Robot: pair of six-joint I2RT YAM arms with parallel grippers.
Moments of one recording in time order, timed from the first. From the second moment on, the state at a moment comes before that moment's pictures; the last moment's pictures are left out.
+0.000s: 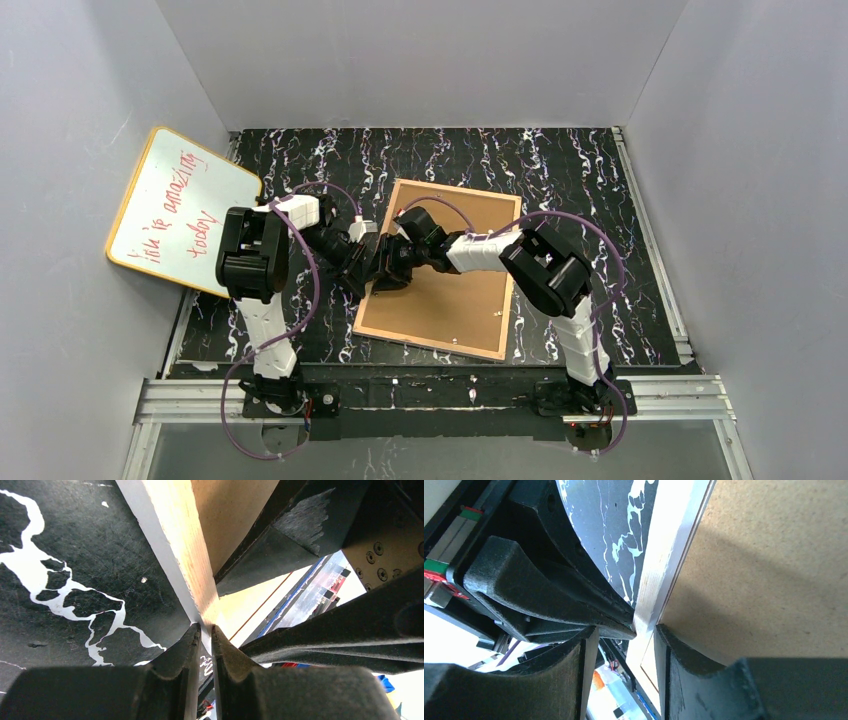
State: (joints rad) left arm -0.14 1.99 1.22 -1.09 0.71 0.42; right arm 0.89 2.11 1.28 0.14 -0.54 1.14
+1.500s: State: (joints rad) left arm -0.13 2.22 1.61 -1.02 0.73 0.25; right arm 0.59 2.31 1.69 -0.10 -0.47 0.94
